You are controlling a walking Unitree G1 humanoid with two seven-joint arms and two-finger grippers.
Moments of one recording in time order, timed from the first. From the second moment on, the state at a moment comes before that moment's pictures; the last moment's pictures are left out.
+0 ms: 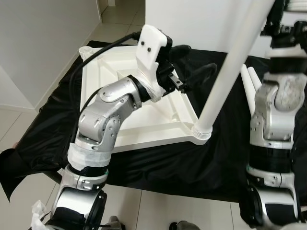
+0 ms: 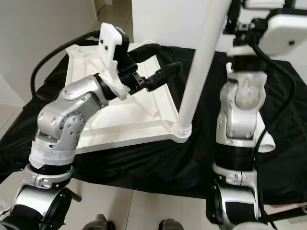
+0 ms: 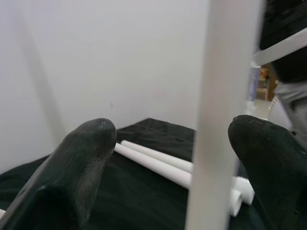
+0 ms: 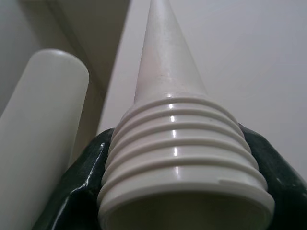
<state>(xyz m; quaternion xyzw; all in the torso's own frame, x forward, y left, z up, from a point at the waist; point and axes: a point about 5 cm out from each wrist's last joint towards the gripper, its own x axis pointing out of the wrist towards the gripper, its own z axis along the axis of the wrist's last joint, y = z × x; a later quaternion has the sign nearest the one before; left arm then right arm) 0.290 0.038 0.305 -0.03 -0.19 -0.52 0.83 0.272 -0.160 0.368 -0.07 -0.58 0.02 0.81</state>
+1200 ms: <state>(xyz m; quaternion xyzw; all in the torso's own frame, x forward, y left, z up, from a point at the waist) 0.283 0.033 0.275 0.01 -0.10 -0.56 0.82 0.227 -0.181 0.398 0.18 -0.60 0.15 0.77</state>
